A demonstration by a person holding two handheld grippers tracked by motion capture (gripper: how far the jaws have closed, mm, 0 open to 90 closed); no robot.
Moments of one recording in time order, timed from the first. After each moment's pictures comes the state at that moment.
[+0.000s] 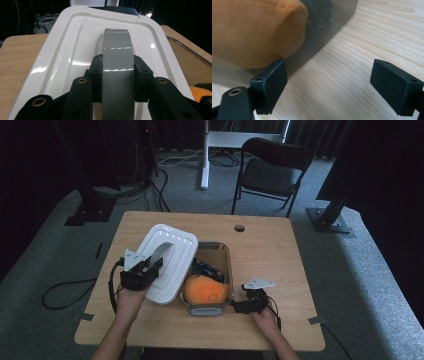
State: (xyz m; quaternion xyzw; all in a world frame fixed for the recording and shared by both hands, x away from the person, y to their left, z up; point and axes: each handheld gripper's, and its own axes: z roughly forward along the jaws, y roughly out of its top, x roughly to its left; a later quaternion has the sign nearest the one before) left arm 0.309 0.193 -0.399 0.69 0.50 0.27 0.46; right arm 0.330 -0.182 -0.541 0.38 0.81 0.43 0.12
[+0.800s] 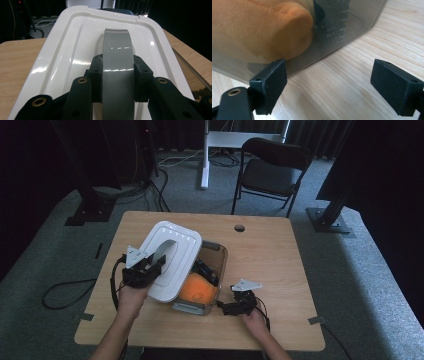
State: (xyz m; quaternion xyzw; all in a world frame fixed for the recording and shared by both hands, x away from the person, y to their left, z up) left arm 0.312 0.186 -0.389 0.69 0.49 0.27 0.46; right arm 0.325 -0.145 -0.541 0.36 0.82 0.44 0.12
